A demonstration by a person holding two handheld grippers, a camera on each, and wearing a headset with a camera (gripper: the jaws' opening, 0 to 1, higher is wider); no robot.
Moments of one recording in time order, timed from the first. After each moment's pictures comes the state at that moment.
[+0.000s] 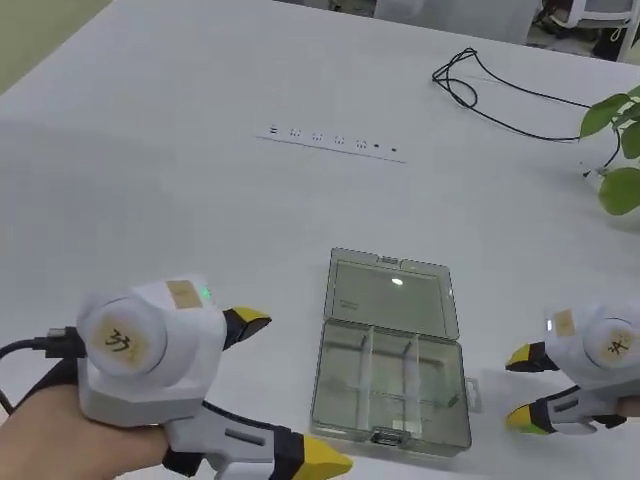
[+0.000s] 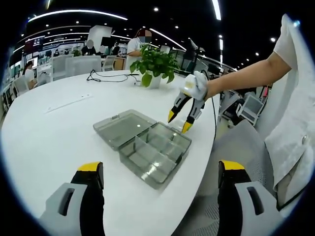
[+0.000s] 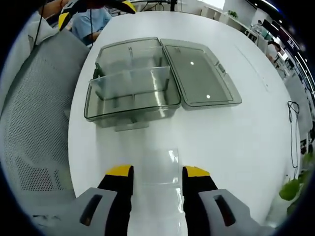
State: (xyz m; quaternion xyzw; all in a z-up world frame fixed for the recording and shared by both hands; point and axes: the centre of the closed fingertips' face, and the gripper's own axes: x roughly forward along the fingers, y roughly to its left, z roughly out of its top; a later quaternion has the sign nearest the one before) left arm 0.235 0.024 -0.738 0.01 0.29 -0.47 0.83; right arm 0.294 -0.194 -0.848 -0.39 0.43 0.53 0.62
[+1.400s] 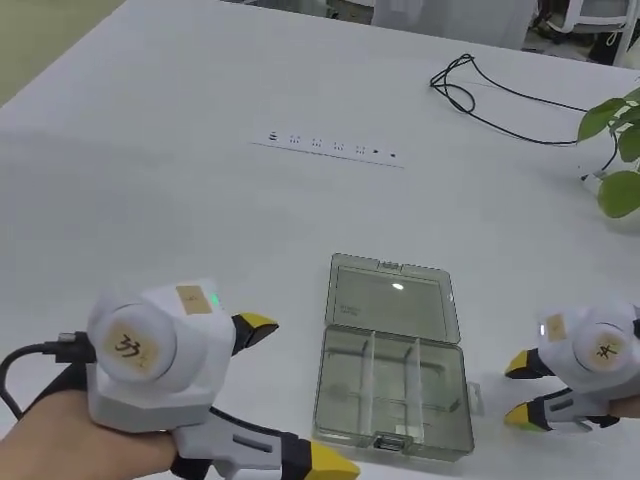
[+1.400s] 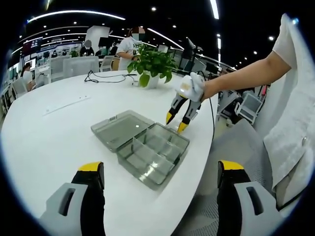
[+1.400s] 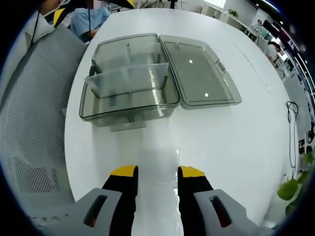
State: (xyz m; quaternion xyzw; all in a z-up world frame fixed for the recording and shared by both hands) left arm 0.234 0.020 -0.734 0.02 0.29 -0.48 0.83; right arm 0.297 -0.194 -0.845 -0.39 0.43 0.52 0.63
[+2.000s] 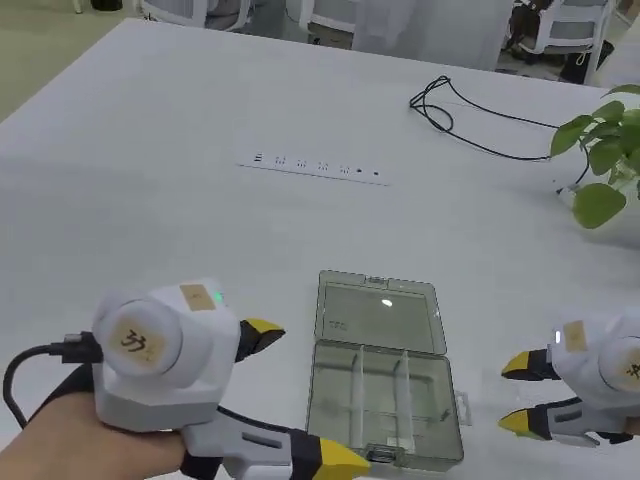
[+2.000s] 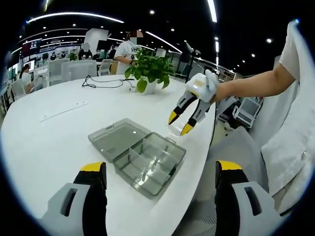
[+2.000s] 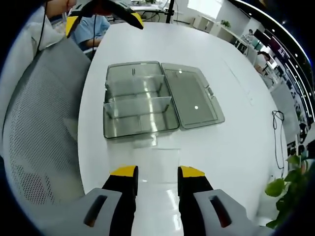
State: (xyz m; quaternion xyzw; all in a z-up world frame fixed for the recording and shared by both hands) left arm 0.240 0.004 -0.712 0.00 0.27 -0.49 0.83; right arm 0.278 -0.175 -0.790 -0.39 0.37 0.50 0.67
